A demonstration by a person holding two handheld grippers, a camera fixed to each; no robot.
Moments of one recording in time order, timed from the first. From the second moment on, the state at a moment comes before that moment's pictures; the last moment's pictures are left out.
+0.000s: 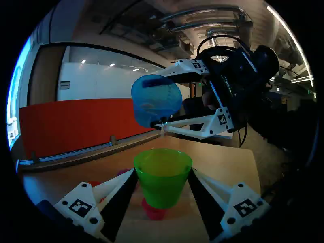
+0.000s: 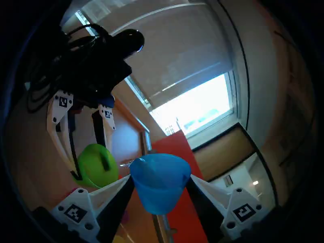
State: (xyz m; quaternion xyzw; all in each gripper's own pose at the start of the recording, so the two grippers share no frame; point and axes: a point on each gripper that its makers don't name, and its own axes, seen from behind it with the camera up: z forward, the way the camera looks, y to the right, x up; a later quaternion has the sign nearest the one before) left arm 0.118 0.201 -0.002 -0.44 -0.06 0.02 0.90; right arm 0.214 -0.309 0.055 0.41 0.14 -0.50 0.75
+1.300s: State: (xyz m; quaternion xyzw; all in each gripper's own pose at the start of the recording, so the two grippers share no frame) left arm 0.116 0.203 0.002 -0.44 -0.06 0.02 0.90; right arm 0.225 -0.312 0.077 0.35 0.18 -0.58 0.71
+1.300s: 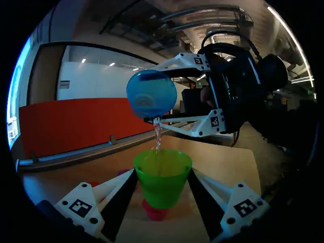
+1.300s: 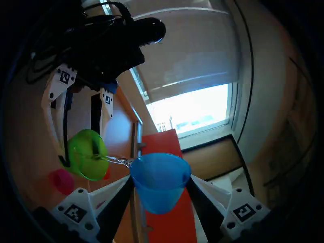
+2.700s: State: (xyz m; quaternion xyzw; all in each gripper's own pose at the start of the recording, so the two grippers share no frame) left arm 0.120 0.208 0.003 -0.44 -0.05 0.02 0.90; right arm 0.245 -0.314 0.079 0.31 0.24 -0.64 0.66
